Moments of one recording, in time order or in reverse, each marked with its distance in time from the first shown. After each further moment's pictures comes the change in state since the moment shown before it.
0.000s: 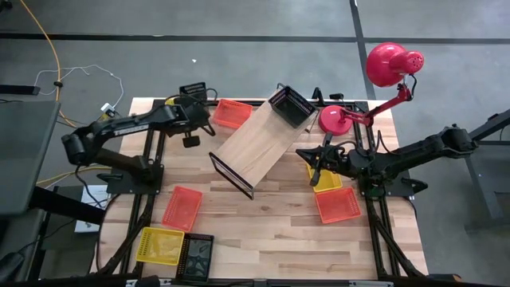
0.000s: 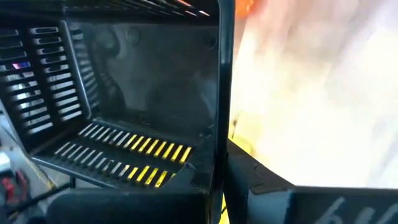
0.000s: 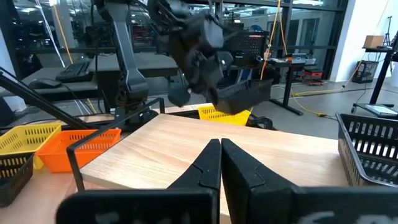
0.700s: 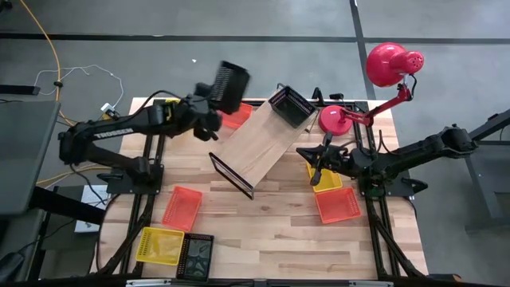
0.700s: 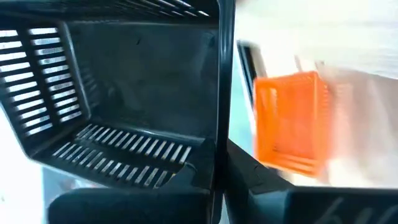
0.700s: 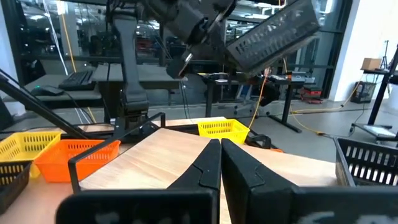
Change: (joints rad) left arm -0.283 -0.030 0.306 0.225 -0.033 0.612; right arm 0.000 0.000 0.000 0.070 -0.015 -0.086
